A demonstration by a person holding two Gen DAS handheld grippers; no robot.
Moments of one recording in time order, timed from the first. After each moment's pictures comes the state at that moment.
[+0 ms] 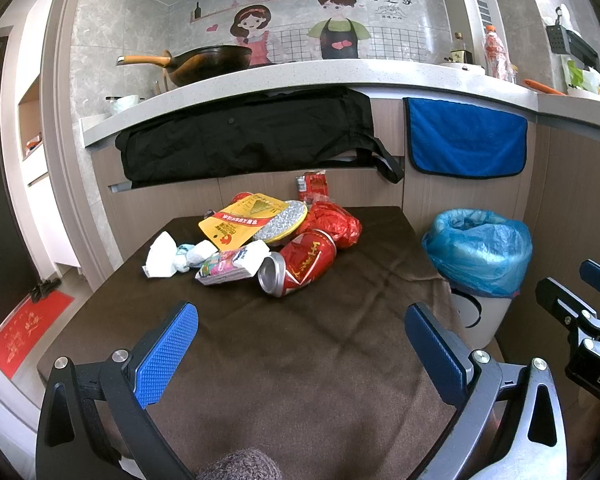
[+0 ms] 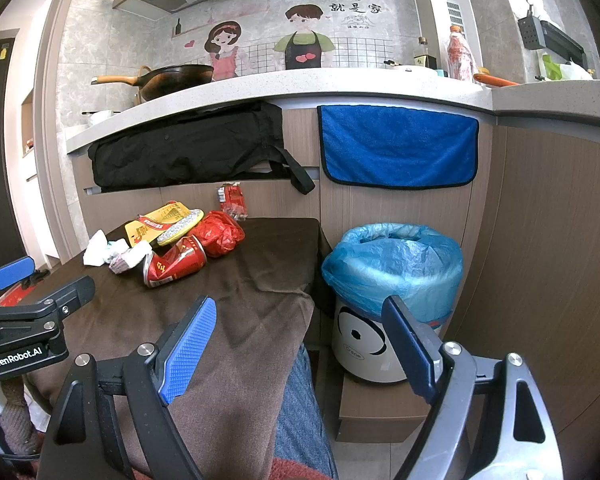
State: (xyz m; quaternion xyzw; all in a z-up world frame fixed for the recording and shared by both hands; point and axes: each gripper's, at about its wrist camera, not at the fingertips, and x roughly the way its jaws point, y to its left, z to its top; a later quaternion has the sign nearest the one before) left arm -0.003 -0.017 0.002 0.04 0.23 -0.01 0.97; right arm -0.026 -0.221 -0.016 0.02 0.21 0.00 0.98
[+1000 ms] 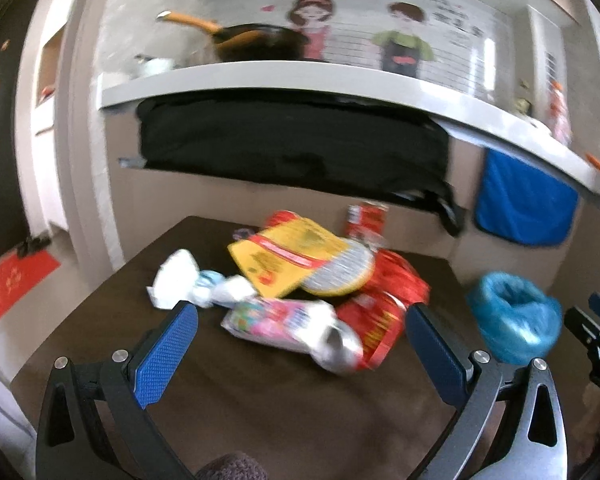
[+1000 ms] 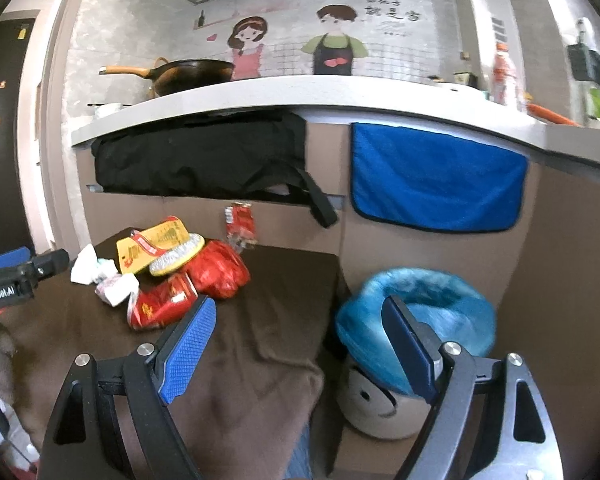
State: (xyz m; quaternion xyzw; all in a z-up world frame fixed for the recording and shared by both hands) left arm 0.112 0.098 0.023 -0.07 0.23 0.01 0.97; right arm 0.077 -0.210 0.017 -0.02 0.20 0.04 0.98
